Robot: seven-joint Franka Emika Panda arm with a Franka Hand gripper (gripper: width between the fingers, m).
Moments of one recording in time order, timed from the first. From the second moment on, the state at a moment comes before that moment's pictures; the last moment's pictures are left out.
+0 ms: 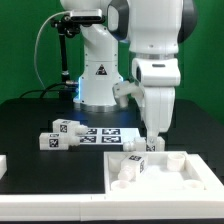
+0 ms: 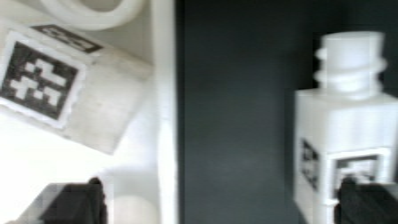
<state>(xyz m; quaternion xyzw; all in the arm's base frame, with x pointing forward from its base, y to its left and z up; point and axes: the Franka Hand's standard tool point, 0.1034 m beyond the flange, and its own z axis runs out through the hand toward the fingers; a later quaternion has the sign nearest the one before) 0.487 0.067 0.058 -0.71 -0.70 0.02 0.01</state>
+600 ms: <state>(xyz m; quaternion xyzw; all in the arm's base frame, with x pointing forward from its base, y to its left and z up) 0.466 0.066 0.057 -0.72 -0.70 0.02 0.01</state>
